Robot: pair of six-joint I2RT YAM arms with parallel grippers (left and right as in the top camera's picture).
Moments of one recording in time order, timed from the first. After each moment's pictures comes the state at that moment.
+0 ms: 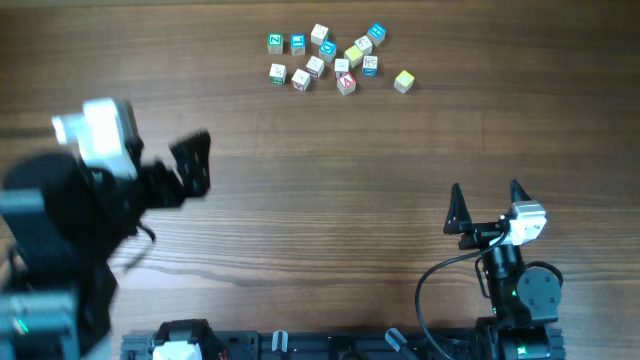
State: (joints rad) left arm 0.05 0.92 1.39 -1.00 0.27 -0.23; right arm 0.06 0.01 0.01 0.00 -0.03 0.08
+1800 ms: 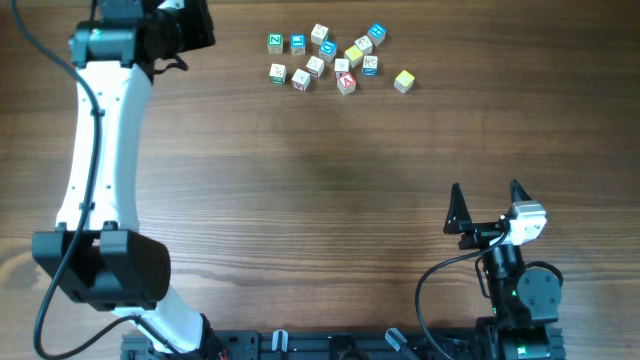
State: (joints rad) left arm -0.01 1.84 1.89 -0.83 0.27 -0.19; right arm 0.06 0.01 0.01 0.00 -0.03 0.08
